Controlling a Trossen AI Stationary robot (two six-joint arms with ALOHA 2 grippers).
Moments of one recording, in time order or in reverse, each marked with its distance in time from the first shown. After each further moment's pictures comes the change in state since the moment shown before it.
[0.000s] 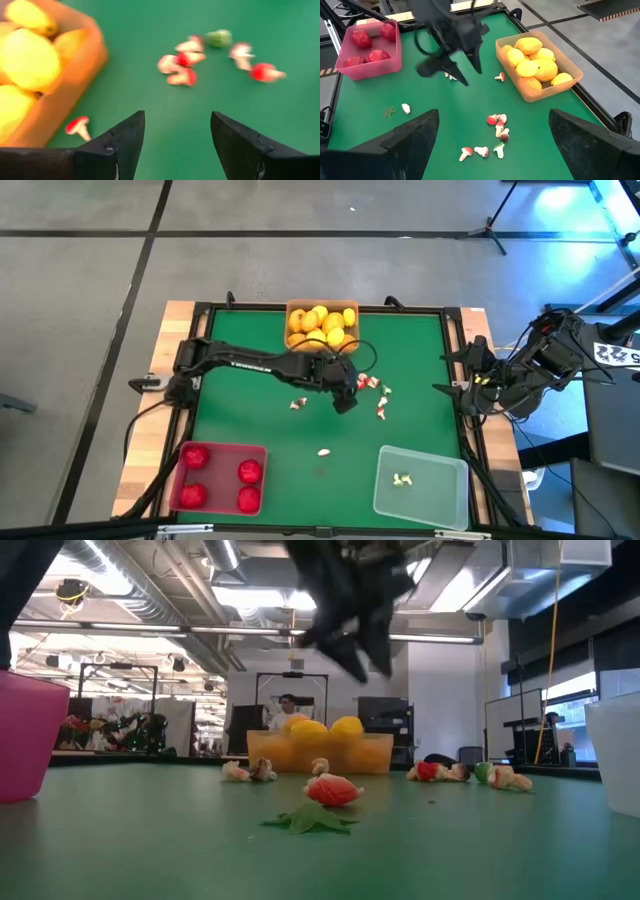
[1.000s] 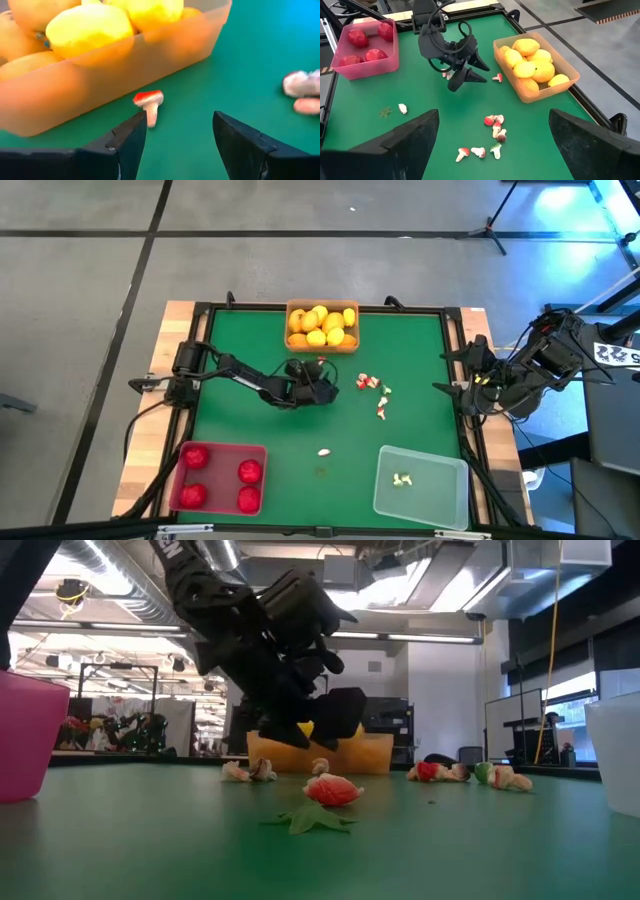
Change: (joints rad) left arm -0.031 -0.001 -0.640 0.821 -0.522 -0.261; right arm 0.000 0.000 0.000 -0.008 0.011 -0.007
